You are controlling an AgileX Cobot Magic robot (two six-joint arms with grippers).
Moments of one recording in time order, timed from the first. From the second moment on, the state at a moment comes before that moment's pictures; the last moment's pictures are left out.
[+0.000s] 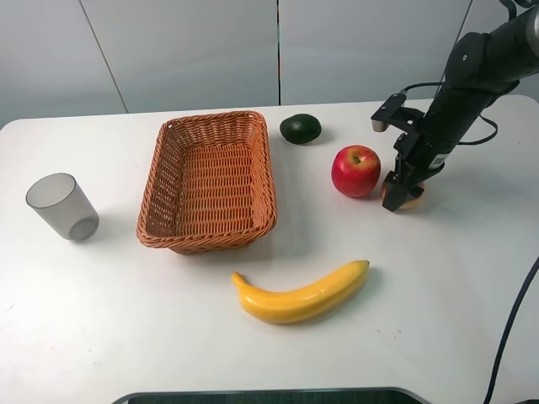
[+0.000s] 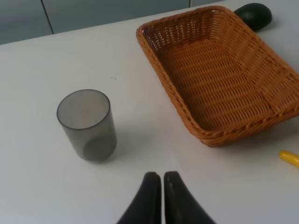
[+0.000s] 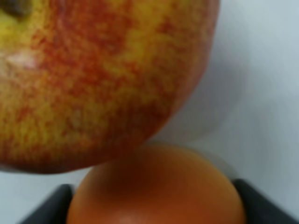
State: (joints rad) left arm -0.08 0.00 -0.51 -0.16 1.08 0.14; right arm 0.14 2.09 -1.19 0.22 0.73 -0.93
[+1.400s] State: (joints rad) left arm -0.08 0.00 -0.51 -0.16 1.08 0.15; right arm 0.14 1.85 -1.19 0.20 0.84 -0.78
